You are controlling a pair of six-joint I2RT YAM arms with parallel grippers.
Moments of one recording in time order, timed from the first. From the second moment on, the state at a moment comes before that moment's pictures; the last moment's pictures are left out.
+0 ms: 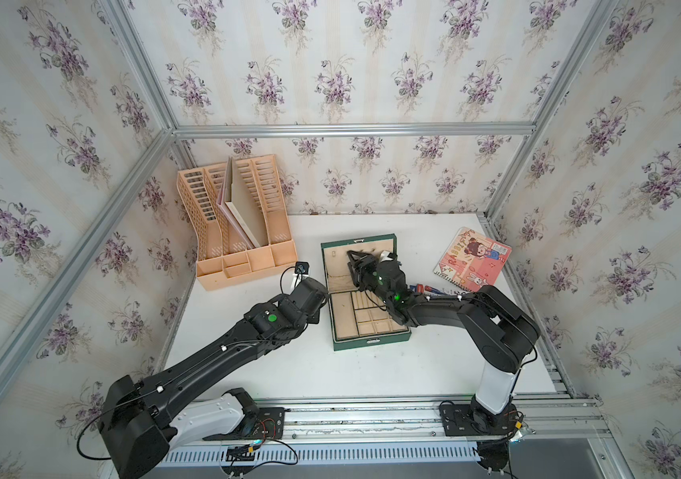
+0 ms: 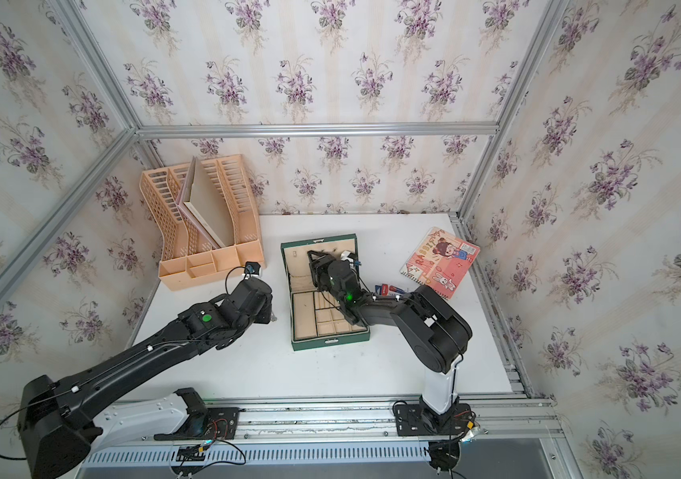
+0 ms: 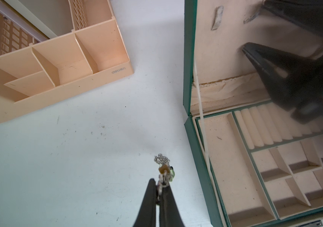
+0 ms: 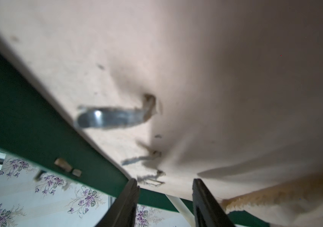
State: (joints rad) left arm -0.80 1.14 0.90 -0.68 -0.47 -0.54; right arm 0.74 1.84 0.90 0.78 0.09 1.69
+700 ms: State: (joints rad) left arm -0.80 1.12 0.89 -0.69 -0.45 -0.54; right arm 0.74 1.85 0.93 0.71 0.09 1.73
